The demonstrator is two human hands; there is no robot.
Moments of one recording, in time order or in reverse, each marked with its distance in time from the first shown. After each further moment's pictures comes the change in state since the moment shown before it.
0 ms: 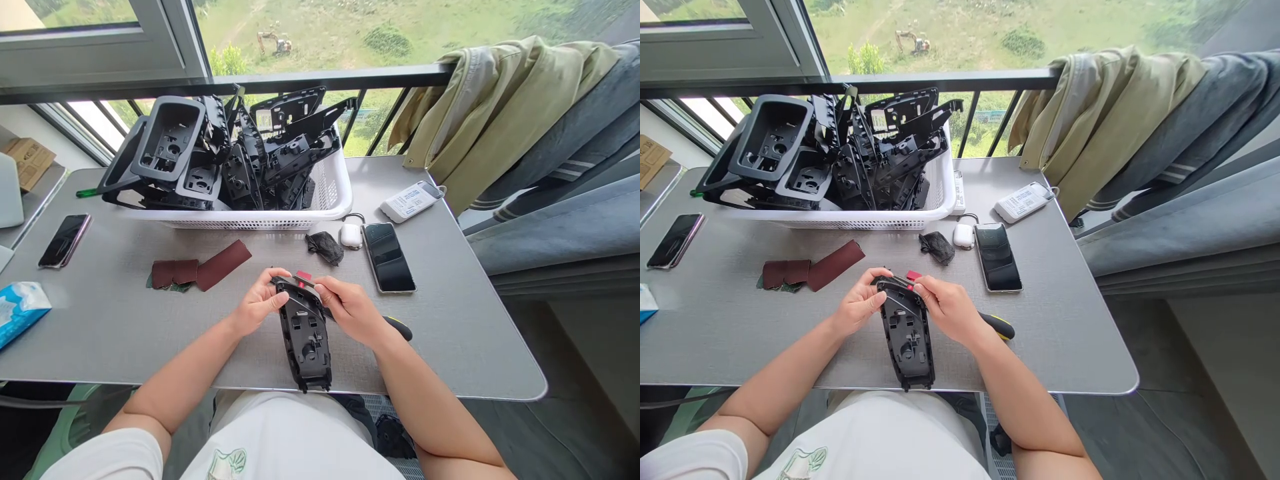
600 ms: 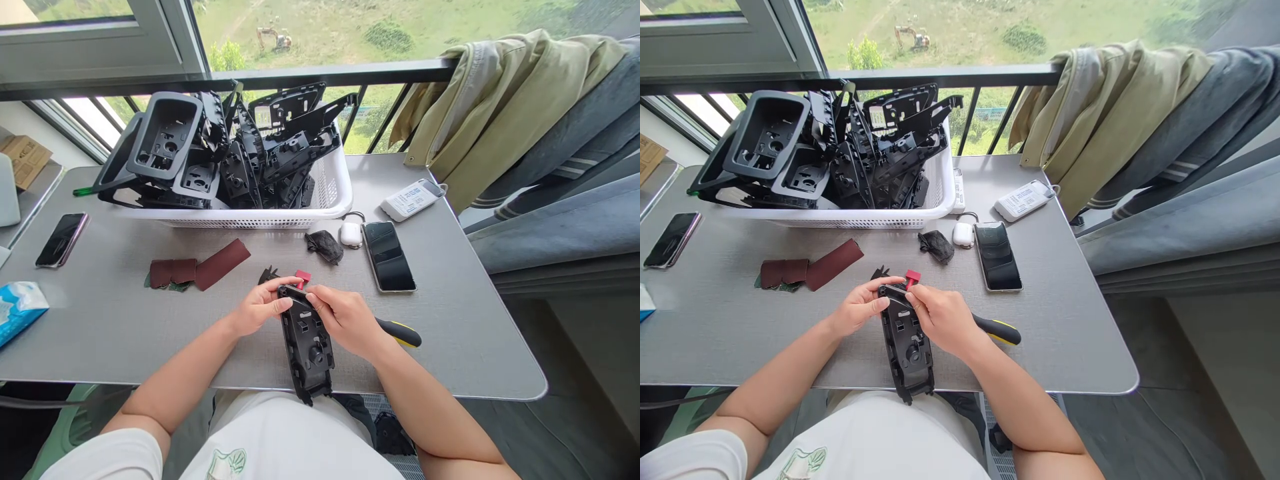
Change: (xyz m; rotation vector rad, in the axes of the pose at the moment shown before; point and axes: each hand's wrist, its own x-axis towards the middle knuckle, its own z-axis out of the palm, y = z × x) left_hand 0.002 -0.005 -0.008 -0.009 -0.156 -0.058; right_hand -0.007 -0.009 0.008 -0.150 0.036 -0.109
